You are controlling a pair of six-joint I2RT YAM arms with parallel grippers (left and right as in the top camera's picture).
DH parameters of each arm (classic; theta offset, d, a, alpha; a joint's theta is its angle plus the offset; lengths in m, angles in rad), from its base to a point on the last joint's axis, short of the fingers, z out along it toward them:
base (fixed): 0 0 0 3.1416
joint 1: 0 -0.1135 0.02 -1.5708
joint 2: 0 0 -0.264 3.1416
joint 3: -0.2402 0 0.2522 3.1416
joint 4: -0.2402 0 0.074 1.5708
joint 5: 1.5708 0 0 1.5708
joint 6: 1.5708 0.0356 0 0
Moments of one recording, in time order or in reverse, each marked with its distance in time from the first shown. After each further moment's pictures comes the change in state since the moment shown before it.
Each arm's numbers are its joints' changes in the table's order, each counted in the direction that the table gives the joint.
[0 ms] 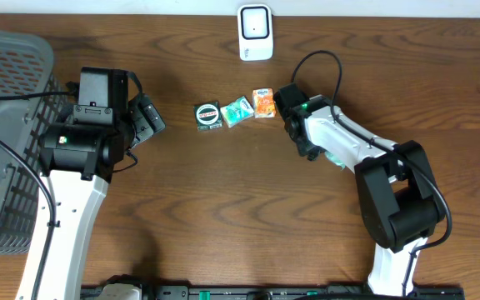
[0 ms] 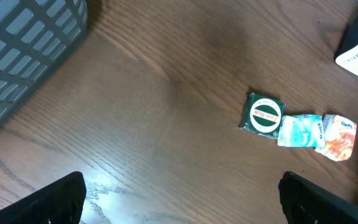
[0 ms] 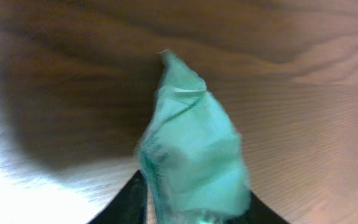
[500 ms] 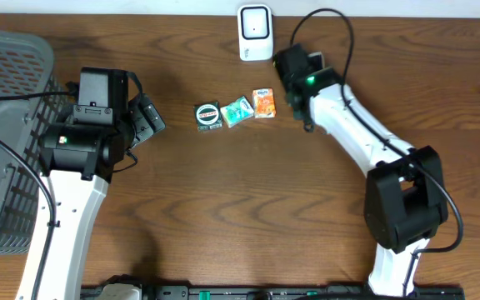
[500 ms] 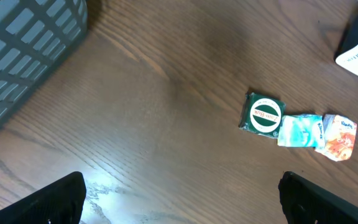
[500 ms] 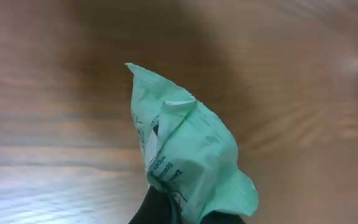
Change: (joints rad) left arm 0.000 0.000 0.000 0.000 0.000 0.000; right arm 0.020 0.012 -0.229 0.022 0.103 -0.057
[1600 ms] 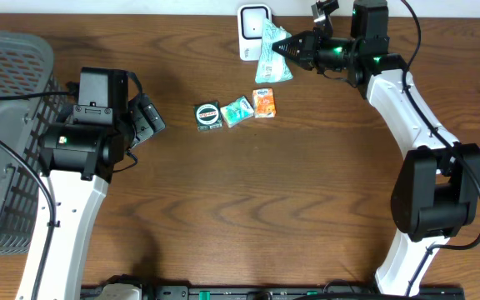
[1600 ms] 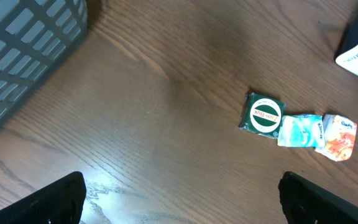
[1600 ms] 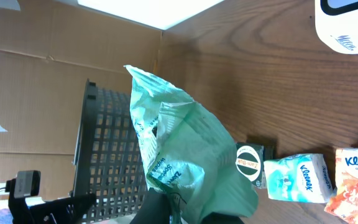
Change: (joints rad) left arm 0.000 0.000 0.000 0.000 0.000 0.000; right arm 0.299 0.000 -0.047 0.679 -1.627 0.492
